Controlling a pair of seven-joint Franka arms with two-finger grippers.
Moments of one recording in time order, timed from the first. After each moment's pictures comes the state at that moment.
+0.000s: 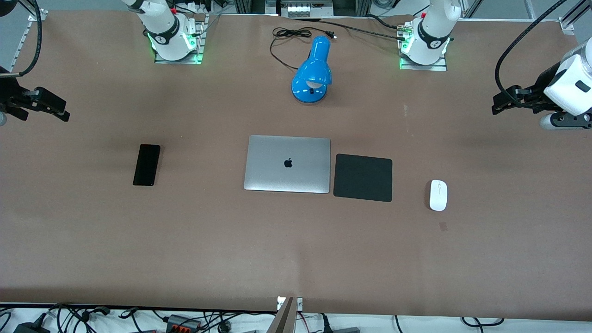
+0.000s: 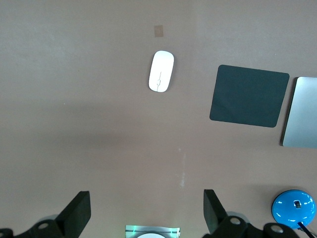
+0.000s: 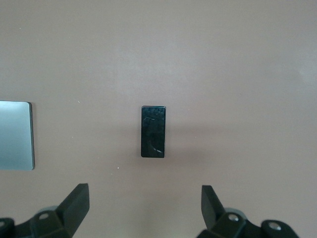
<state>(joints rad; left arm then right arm) -0.02 0.02 -0.01 -1.58 0.00 1.47 -0.07 -0.01 0.00 -0.03 -1.61 -0.02 1.63 -0.03</state>
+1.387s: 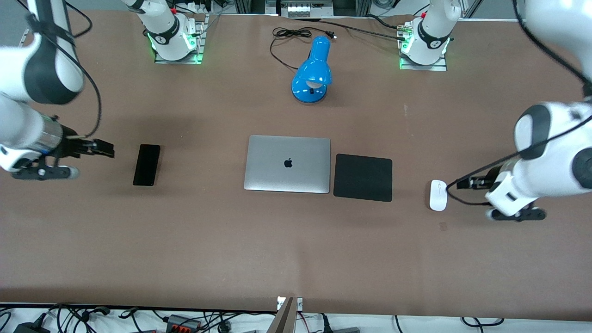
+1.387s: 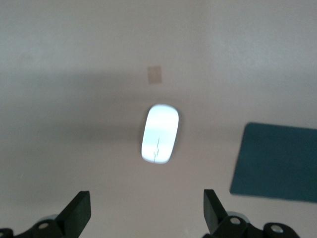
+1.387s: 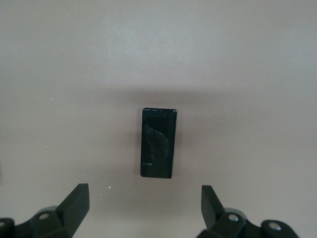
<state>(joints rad) -0.02 0.54 0.00 -1.44 0.00 1.81 -0.03 0.01 0.23 -0.03 -1.77 -0.03 1.88 -0.04</state>
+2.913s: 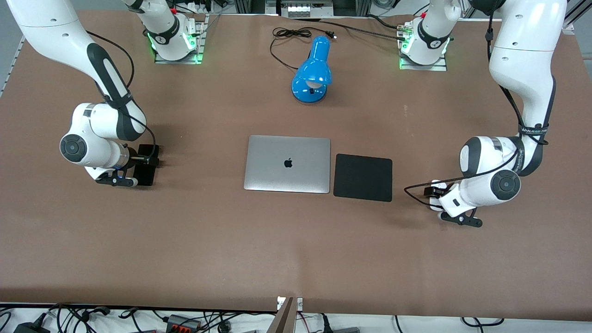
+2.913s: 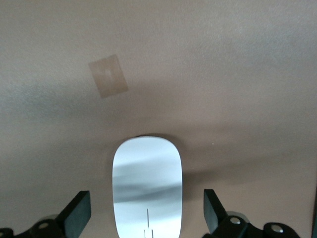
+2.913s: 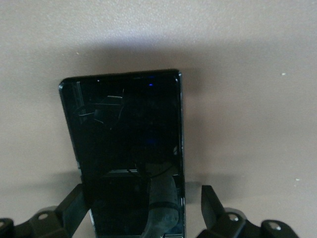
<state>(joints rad) -0.03 0.68 0.00 -1.70 0.00 2.24 0.15 -0.02 0.50 -0.04 -2.09 -0.02 2.36 0.06</state>
